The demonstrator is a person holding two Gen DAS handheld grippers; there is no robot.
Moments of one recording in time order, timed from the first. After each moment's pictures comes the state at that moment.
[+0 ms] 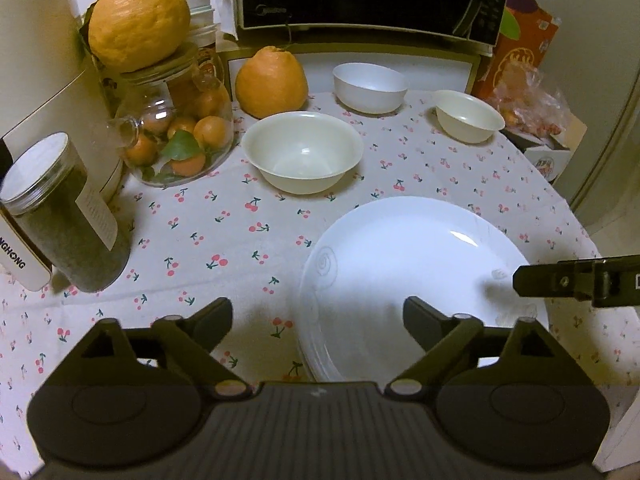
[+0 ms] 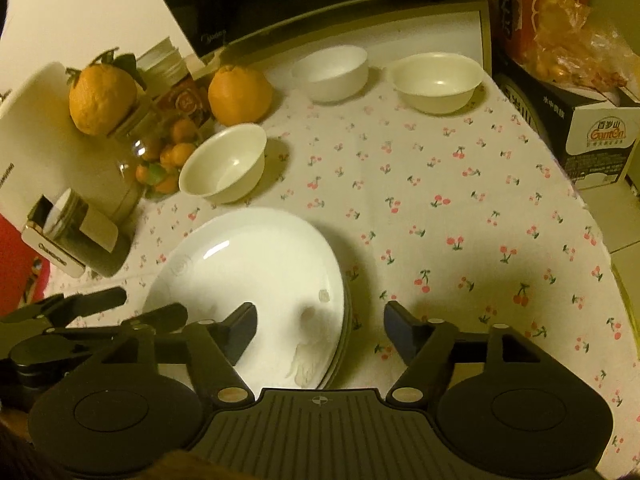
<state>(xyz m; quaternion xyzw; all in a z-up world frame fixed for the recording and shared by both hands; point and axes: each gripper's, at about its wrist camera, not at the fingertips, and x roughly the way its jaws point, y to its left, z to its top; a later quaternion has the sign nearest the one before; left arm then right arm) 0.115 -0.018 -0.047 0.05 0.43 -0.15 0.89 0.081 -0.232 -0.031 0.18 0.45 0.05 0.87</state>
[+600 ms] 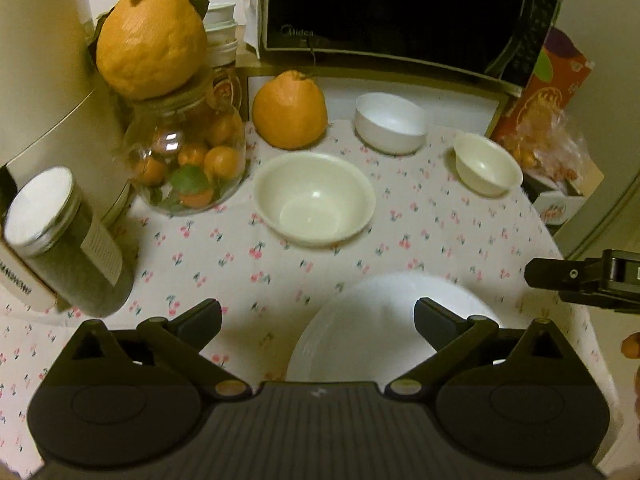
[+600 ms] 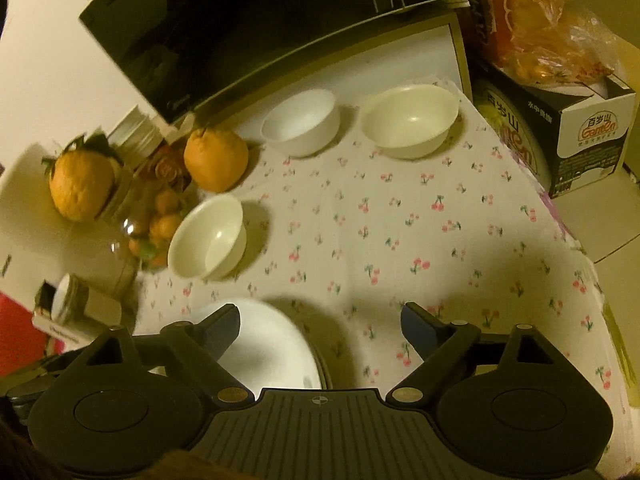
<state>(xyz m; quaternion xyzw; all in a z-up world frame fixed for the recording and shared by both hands) 0.156 -0.030 -0.012 0.01 0.44 -0.12 0.89 0.128 -0.278 -0.011 0.24 0.43 0.04 0.87</state>
